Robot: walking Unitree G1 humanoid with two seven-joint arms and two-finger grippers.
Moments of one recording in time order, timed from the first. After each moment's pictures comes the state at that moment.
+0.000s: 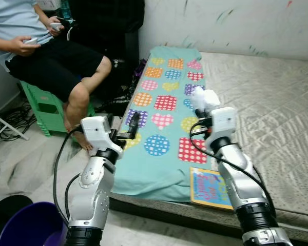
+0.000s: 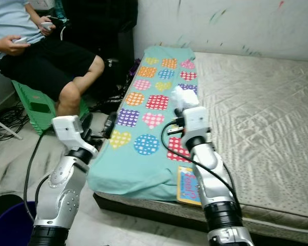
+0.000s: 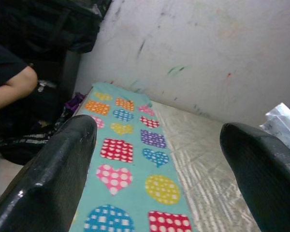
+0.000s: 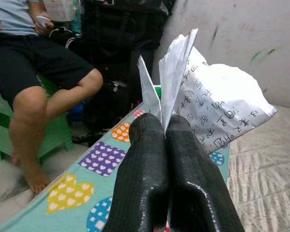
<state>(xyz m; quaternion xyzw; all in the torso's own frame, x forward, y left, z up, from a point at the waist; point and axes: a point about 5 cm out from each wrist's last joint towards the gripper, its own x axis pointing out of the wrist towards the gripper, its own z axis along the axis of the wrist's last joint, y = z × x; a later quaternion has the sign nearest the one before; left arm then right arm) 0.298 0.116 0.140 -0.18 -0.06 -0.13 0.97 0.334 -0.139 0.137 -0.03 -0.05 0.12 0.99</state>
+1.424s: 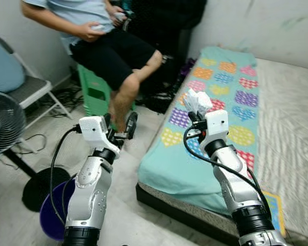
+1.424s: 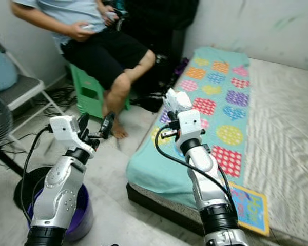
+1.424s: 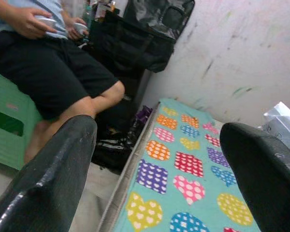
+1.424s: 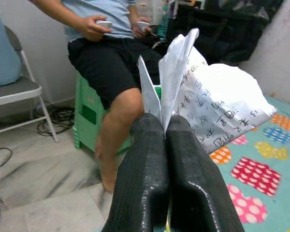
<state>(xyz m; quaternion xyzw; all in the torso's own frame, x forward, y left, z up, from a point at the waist) 0.298 0.120 0.139 -0.17 -0.06 -0.12 0.98 0.331 -0.129 0.134 -0.04 -0.05 0.14 0.99</state>
